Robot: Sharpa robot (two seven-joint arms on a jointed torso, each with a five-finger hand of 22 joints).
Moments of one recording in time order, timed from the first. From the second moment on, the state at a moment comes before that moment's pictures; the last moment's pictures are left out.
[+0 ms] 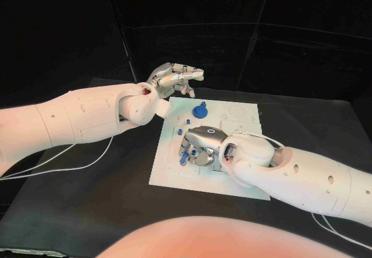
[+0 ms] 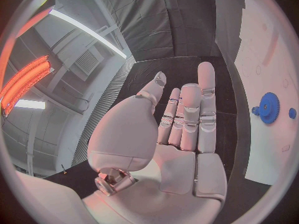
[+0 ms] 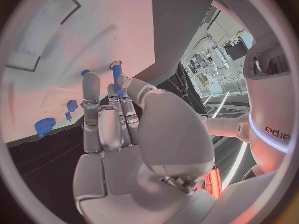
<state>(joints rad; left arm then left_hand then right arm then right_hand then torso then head) 1.23 -0.77 -0.07 1.35 -0.01 -0.11 0.38 1.29 -0.03 0.13 -0.09 0.05 1.01 0.19 0.12 0.07 1.01 0.12 0.26 0.08 1.25 0.03 1.05 0.61 0.17 1.27 0.12 0.54 0.59 1.03 -0.49 -0.01 1.59 -1.67 -0.11 -0.13 1.44 -0.09 0.53 -0.09 0.13 1.09 0.16 0.08 0.07 1.20 0.11 0.13 0.07 1.46 -0.01 1.35 1.10 0.18 1.11 0.09 1.08 0.45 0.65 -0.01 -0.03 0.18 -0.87</state>
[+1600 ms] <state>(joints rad) 1.23 -0.78 -0.07 1.35 -0.01 -0.11 0.38 1.29 -0.03 0.13 -0.09 0.05 1.00 0.19 0.12 0.07 1.01 0.12 0.27 0.08 1.25 0.03 1.05 0.61 0.17 1.27 0.12 0.54 0.59 1.02 -0.47 -0.05 1.57 -1.71 -0.11 -0.16 1.34 -0.15 0.42 -0.07 0.15 0.91 0.19 0.06 0.06 1.00 0.13 0.07 0.07 1.46 0.03 1.30 1.00 0.18 1.07 0.13 1.03 0.41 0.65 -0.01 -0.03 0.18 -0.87</state>
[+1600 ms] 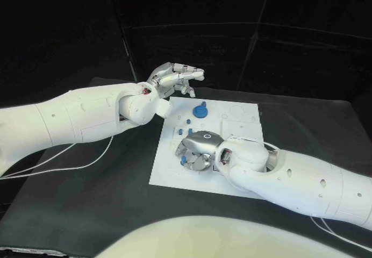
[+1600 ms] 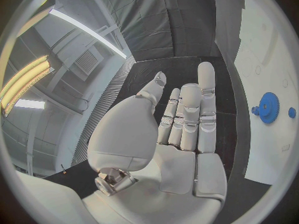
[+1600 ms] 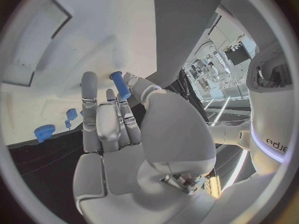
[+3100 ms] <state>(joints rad) 1.23 -0.79 -0.07 1.35 -0.01 -0.10 0.38 1.29 -0.02 0.12 -0.09 0.05 1.00 0.19 0.12 0.07 1.00 0.12 0.27 0.08 1.25 0.03 1.05 0.60 0.17 1.27 0.12 0.54 0.59 1.02 -0.98 0.00 1.80 -1.33 -0.30 -0.41 1.24 -0.05 -0.09 0.25 0.28 0.95 0.12 0.27 0.10 1.46 0.04 1.44 1.31 1.47 -0.04 1.54 1.31 0.15 1.25 0.07 1.16 0.64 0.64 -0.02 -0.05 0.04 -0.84</state>
